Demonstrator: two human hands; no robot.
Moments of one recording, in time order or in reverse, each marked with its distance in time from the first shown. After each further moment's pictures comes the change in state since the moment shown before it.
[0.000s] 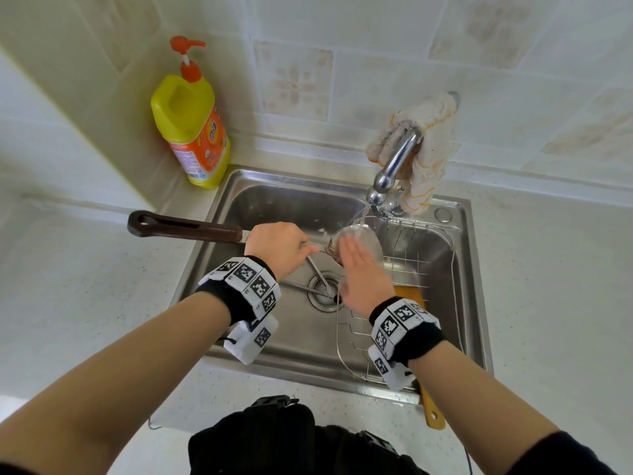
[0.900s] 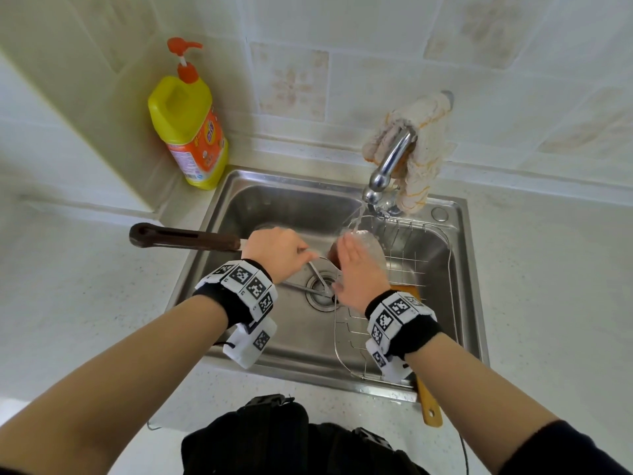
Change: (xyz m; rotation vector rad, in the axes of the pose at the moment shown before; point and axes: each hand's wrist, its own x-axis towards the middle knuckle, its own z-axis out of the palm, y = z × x) left_hand 0.029 0.041 0.021 -0.101 -0.132 0.166; right_hand -0.012 0.043 0.005 -0.029 -0.106 0.192
